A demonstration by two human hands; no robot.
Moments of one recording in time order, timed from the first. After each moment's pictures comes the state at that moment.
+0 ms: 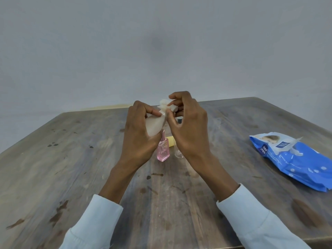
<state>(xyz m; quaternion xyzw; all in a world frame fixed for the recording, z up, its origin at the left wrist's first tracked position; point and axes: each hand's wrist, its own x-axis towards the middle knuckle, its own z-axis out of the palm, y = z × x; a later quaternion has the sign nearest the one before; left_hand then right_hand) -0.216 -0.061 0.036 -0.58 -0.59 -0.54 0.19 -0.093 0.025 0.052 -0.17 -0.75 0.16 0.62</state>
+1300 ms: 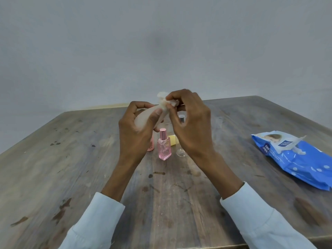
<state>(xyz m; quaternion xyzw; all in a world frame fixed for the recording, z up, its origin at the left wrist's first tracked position) -0.207 -0.068 0.046 -0.47 -0.55 -0.69 0.04 -0.088 0.022 0.058 -0.11 -0.75 0.10 0.64</state>
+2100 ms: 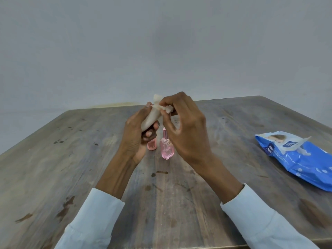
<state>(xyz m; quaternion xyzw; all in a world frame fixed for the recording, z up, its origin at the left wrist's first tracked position) -0.223 -0.068 0.049 -0.35 -0.44 -0.76 -0.32 -0.095 0.007 0.053 -0.08 -0.77 0.05 0.63</state>
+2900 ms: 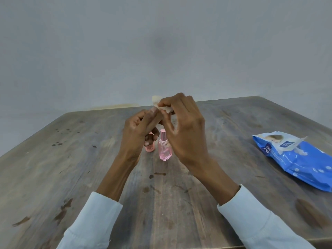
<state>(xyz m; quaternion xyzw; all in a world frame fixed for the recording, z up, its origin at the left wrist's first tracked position) -0.217 -0.069 0.047 -0.45 -0.54 -0.69 -0.17 -0.095 0.005 0.053 -0.10 -0.76 0.05 0.64</state>
